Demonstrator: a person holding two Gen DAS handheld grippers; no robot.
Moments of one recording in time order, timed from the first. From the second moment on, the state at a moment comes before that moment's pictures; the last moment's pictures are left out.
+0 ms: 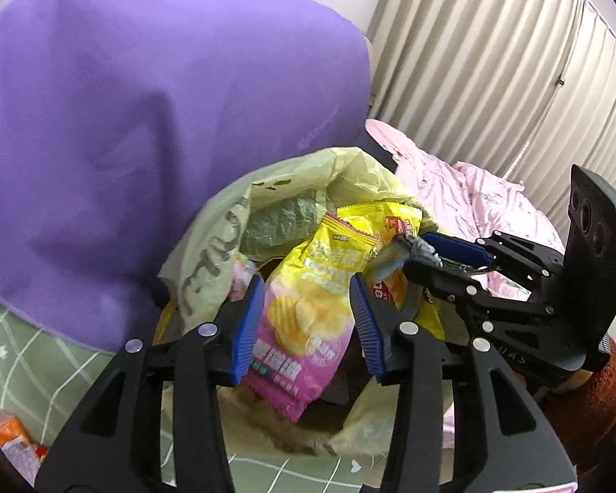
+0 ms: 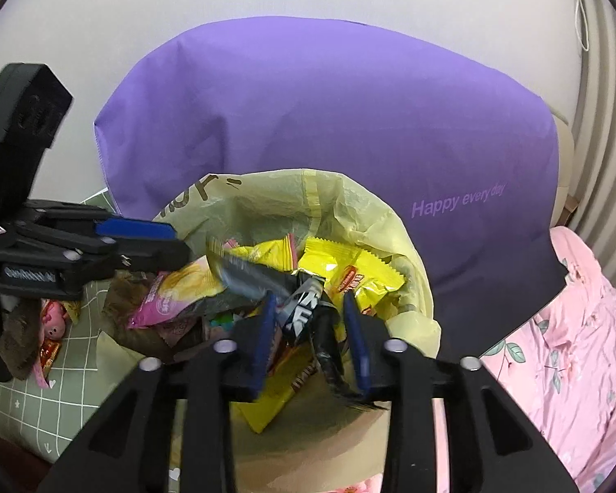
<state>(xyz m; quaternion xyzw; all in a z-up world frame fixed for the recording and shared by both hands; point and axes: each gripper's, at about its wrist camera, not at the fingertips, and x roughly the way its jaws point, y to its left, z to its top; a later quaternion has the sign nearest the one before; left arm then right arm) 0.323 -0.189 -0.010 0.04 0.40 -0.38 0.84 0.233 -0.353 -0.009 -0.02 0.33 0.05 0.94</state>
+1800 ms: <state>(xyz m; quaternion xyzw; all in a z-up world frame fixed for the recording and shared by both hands) 0.146 0.189 -0.079 -0.14 0.40 0.03 0.90 0.192 -0.026 -0.109 -0.12 0.41 0.37 0.83</state>
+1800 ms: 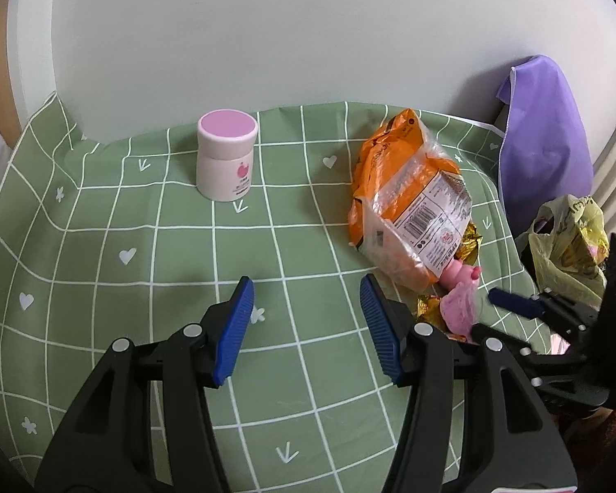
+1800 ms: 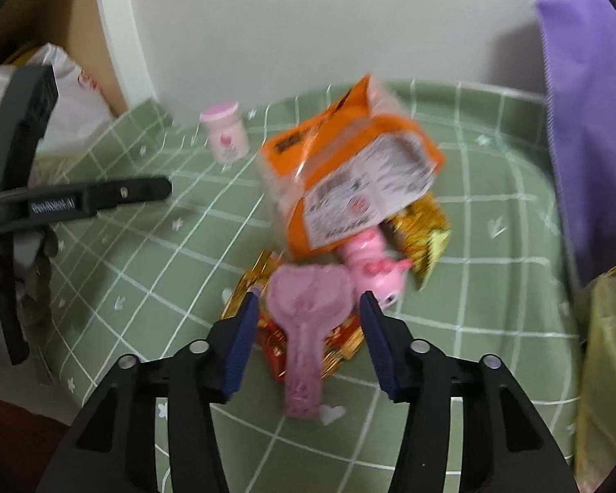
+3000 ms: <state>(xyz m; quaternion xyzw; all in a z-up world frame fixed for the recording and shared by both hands) 0.168 0.094 -0.102 -0.05 0.44 -0.13 0.89 0.207 -0.133 -0.109 -0.06 0.44 0.25 0.86</state>
